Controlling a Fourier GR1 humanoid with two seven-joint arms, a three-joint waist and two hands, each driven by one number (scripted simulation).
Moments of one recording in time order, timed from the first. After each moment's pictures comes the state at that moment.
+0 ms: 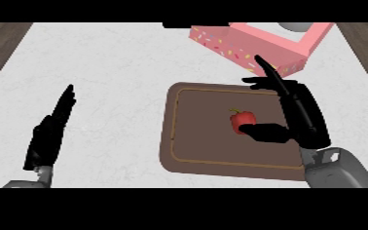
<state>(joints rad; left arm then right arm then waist) -0.01 0.39 -0.12 -1.49 0.02 0.23 0.05 -0.27 -0.44 0.38 -1.69 0.47 -0.30 0.09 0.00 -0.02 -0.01</state>
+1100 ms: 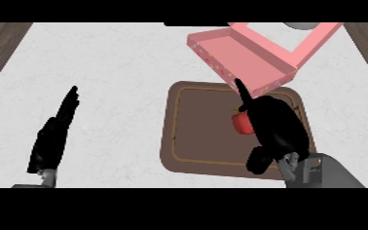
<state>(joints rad) 0.01 0.35 -0.12 -1.54 -0.03 0.22 0.08 -0.39 -0.42 0.57 -1.84 0.60 0.37 0.91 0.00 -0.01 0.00</state>
